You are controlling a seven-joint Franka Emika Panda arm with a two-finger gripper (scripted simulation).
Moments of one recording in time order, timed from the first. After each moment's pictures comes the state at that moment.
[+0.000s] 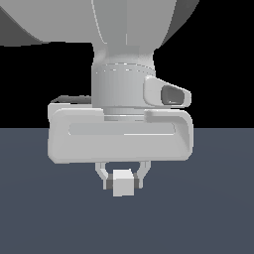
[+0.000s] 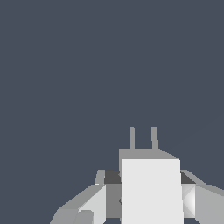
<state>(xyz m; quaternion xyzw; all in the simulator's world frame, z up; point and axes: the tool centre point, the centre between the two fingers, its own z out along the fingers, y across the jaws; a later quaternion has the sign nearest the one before) -0.103 0.007 0.015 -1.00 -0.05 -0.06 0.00</state>
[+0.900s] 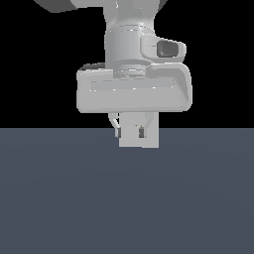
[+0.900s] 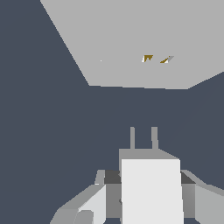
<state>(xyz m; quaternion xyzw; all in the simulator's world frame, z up) -0.060 -0.008 0.090 -0.99 0.09 -0.06 0.00</state>
